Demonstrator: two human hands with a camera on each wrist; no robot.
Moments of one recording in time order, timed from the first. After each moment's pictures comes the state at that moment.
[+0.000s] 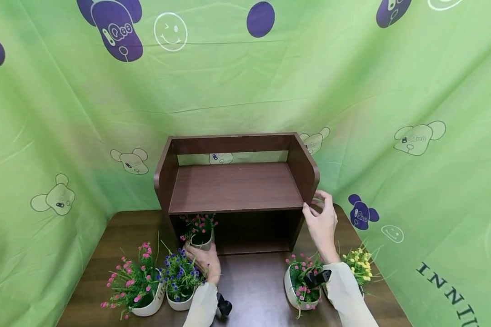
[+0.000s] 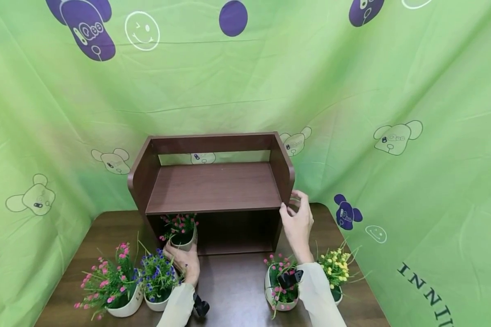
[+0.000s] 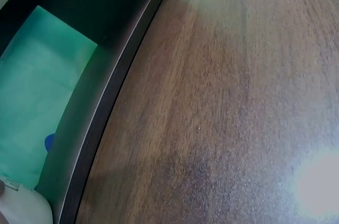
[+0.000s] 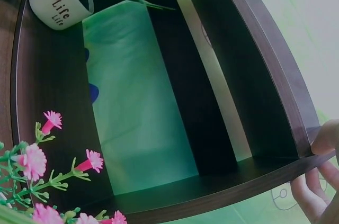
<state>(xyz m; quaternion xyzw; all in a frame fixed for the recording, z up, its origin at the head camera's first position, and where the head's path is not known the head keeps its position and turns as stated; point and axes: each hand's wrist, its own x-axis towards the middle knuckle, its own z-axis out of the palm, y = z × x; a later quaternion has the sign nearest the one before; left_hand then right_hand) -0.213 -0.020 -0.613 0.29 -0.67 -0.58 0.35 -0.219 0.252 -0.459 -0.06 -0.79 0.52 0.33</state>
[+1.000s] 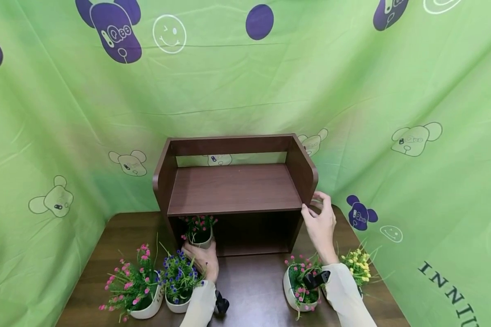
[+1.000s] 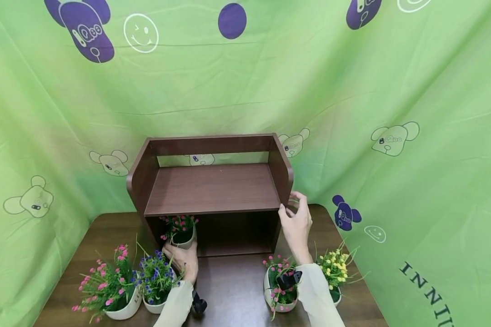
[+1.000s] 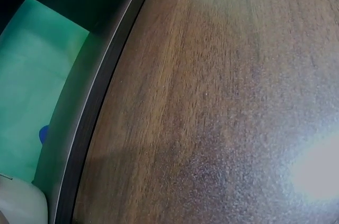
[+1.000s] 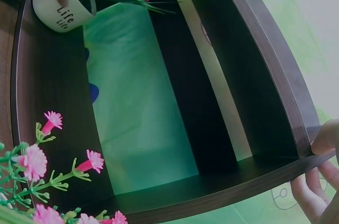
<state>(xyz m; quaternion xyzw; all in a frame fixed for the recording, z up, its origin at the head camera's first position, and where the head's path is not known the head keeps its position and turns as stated) -0.221 -0.026 -0.616 0.27 -0.69 -0.57 0.35 -0.218 0.252 -0.459 -0.06 -0.79 0.51 0.33</state>
